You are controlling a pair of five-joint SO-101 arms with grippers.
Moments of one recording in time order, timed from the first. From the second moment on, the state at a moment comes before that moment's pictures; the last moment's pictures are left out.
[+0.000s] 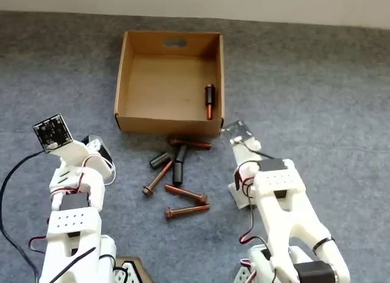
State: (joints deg) left arm -15.3 -55.8 84.4 13.3 19.8; right arm -14.5 -26.3 60.3 55.1 21.2
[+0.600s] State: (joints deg) left arm -15.3 -55.8 84.4 13.3 19.8; right arm -14.7 -25.3 61.5 56.4 21.2
